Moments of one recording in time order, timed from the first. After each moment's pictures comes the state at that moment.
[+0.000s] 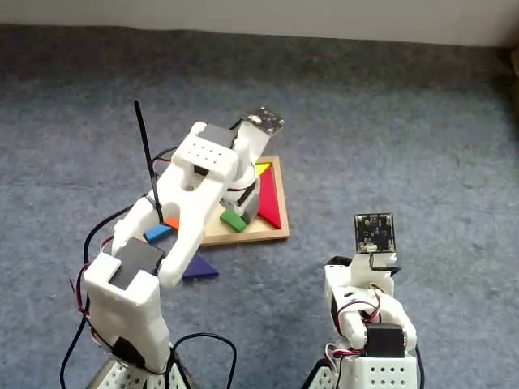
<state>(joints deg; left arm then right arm) 16.3 18.5 1.2 76.0 -6.9 -5.7 -104.3 95.8 63.3 5.4</state>
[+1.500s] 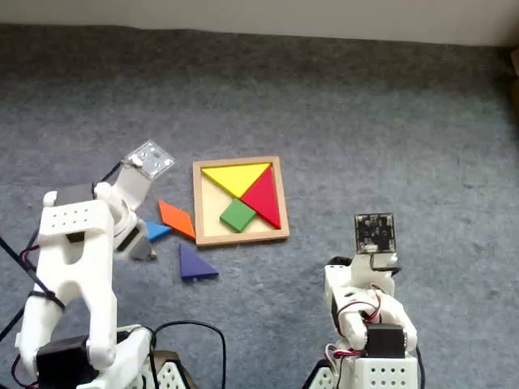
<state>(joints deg) -18.5 -21.1 44.8 65.5 -42.4 -5.7 -104.3 95.8 63.3 5.4</state>
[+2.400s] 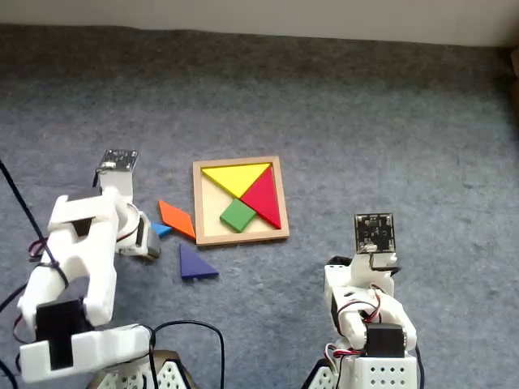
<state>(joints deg) -19.5 -6.9 46.5 57.0 -8.5 -5.7 -104.3 95.8 63.3 5.4</state>
